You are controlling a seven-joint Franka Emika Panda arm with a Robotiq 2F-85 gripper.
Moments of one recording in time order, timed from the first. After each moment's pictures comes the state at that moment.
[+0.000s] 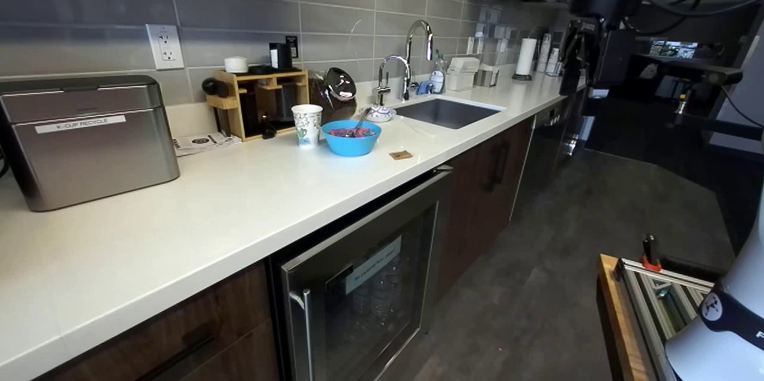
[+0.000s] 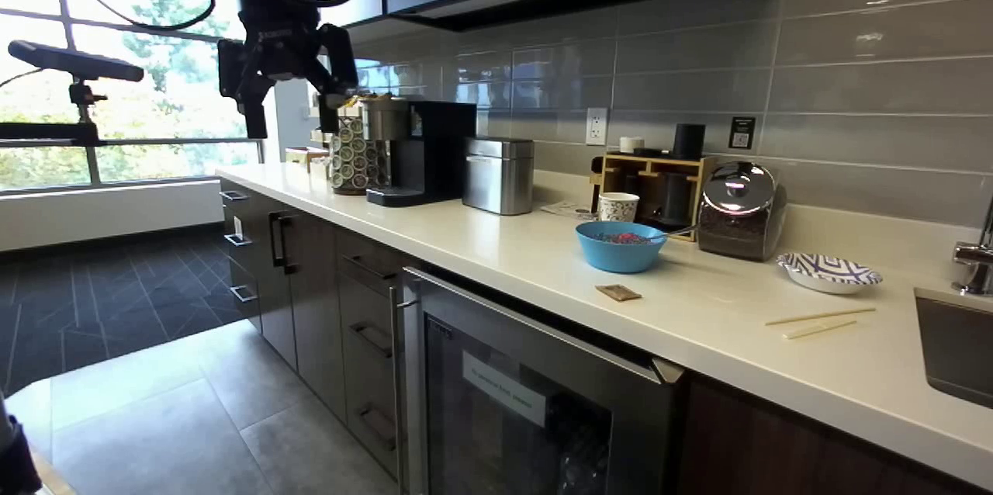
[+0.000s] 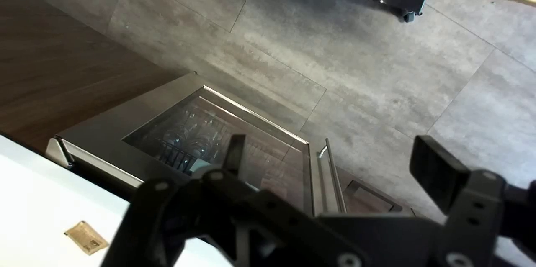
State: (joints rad) arm 0.01 -0.90 -0.01 -2.63 -0.15 1.70 -0.23
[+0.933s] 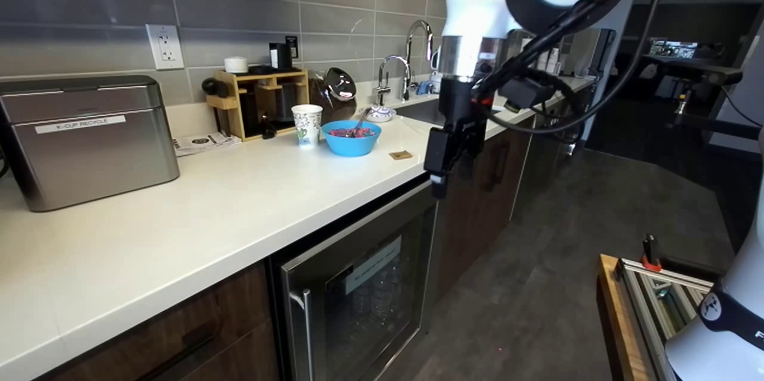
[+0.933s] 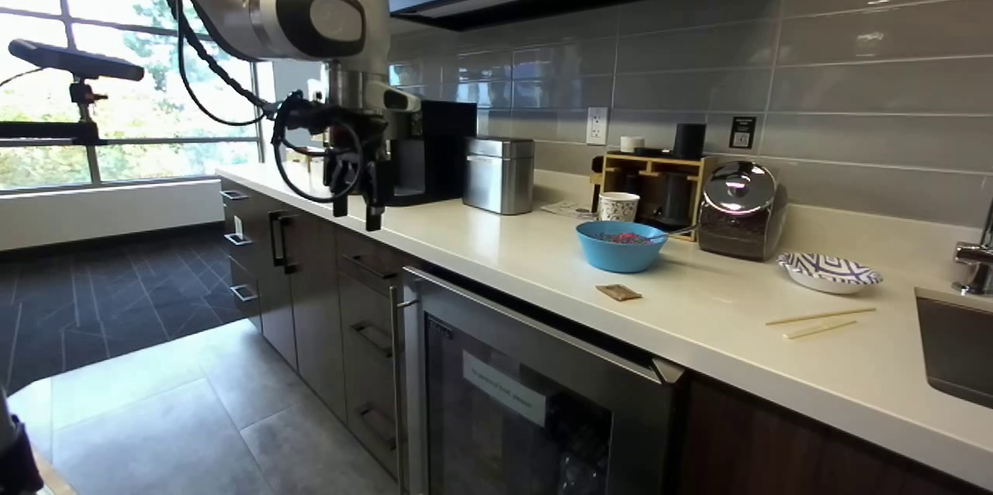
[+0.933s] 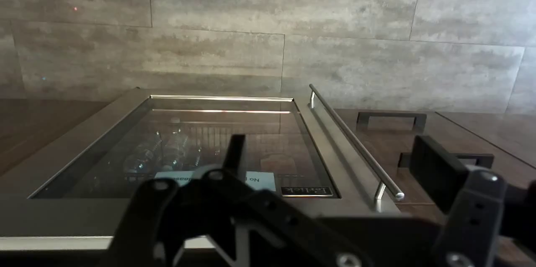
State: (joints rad) arm 0.02 -0.31 0.05 -2.57 0.06 2.27 0.22
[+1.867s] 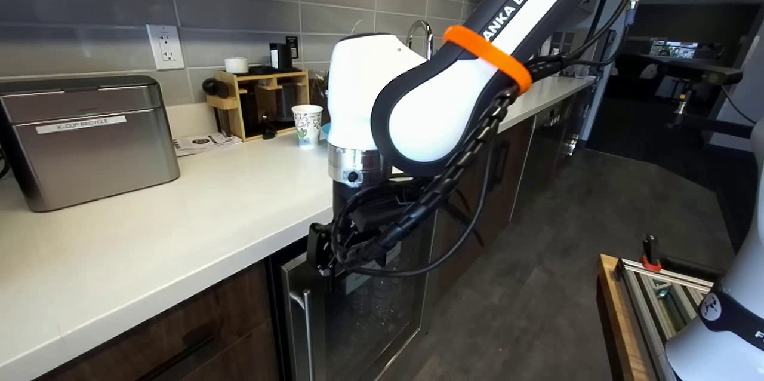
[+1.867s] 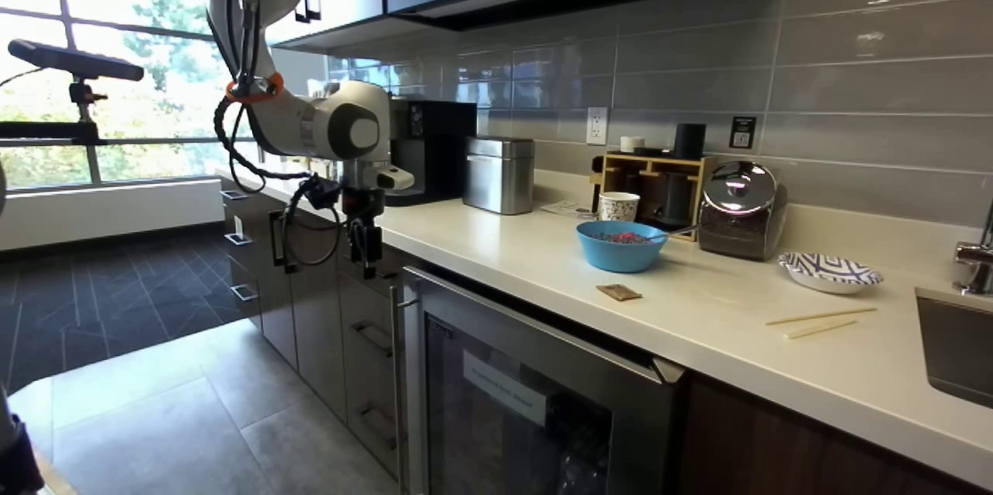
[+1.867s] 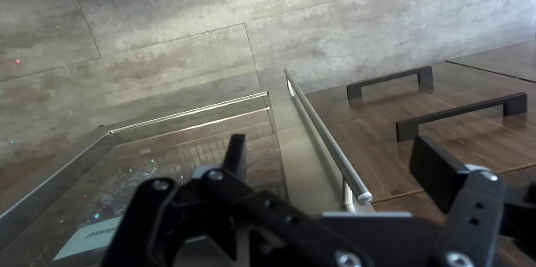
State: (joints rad) arm 0.11 0.28 0.14 -2.25 0.01 2.54 0.71
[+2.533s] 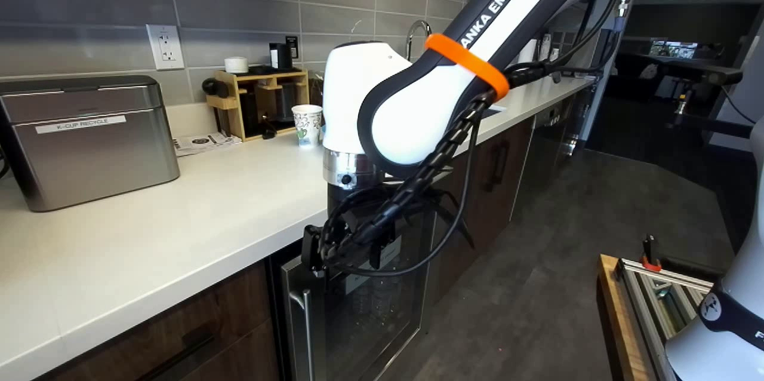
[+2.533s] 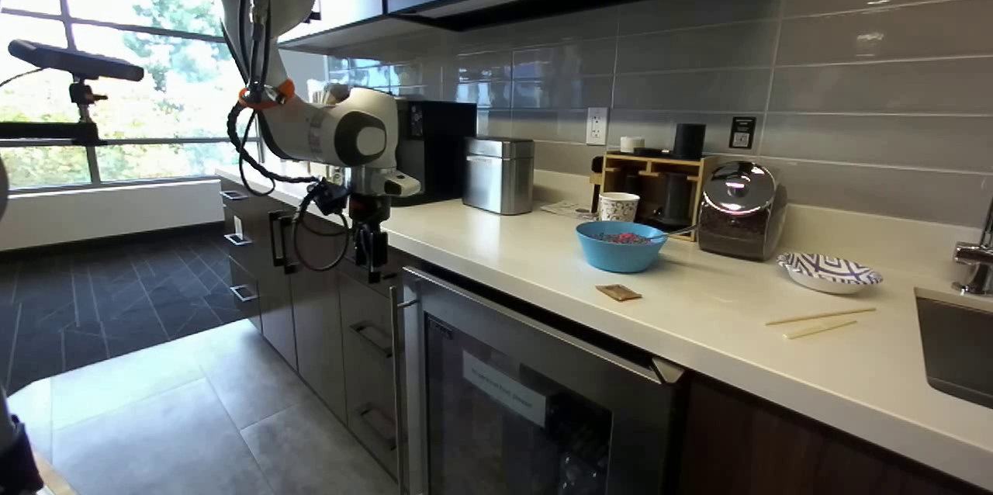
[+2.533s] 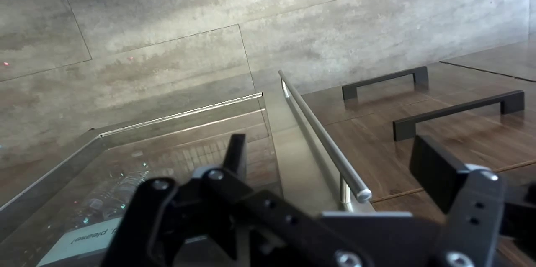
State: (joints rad) arm 0.12 0.32 0.12 -2.21 0.05 2.54 0.66
